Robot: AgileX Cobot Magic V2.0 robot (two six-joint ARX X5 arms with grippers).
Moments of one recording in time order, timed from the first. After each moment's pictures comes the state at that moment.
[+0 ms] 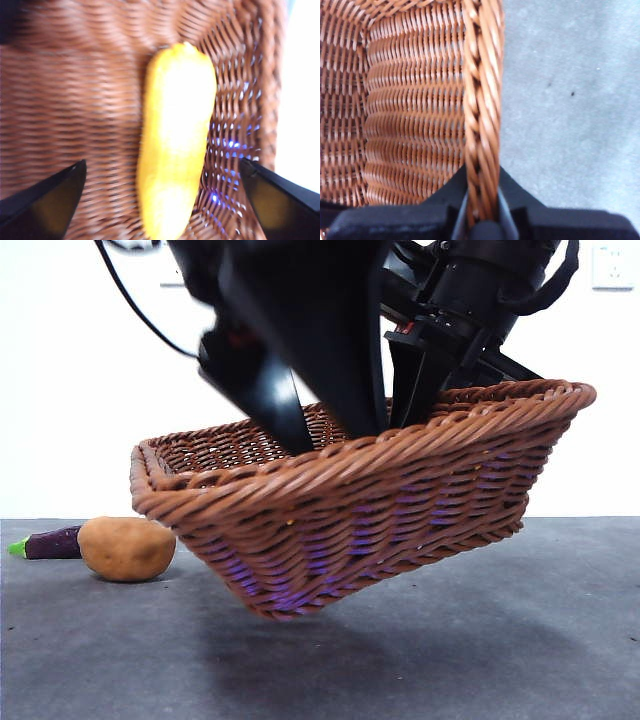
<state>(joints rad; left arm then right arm) -0.99 1.48 1.19 -0.79 0.08 0.19 0.60 1.53 1.19 -0.72 -0.21 0.25</state>
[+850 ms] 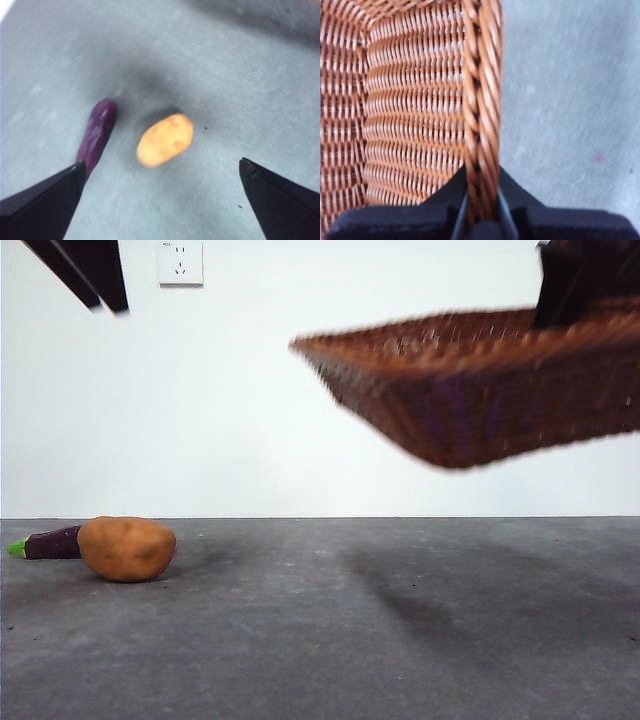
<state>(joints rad) -0.35 1.42 1.51 -1.05 0.01 0.62 0.22 1.28 1.19 -0.82 -0.36 0.05</state>
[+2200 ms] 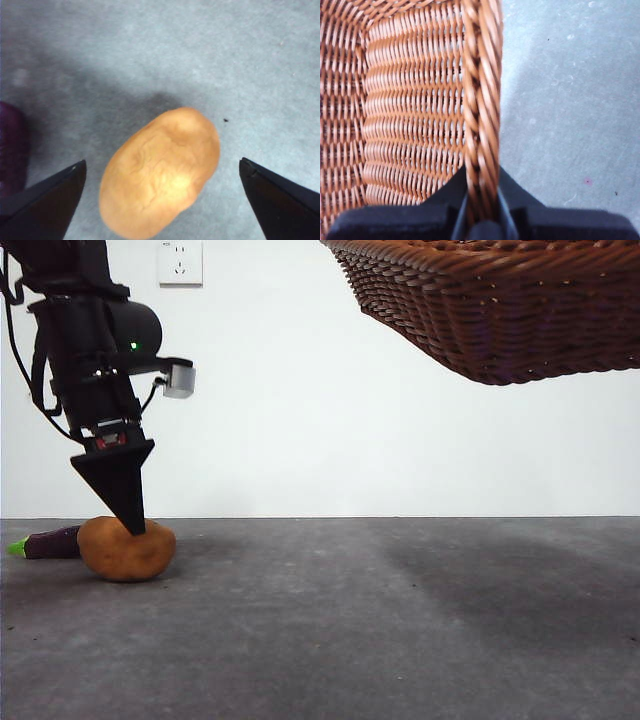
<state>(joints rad) -0.23 1.91 1.51 -0.90 0.15 0.85 0.06 1.15 1.19 -0.82 -0.53 -0.05</state>
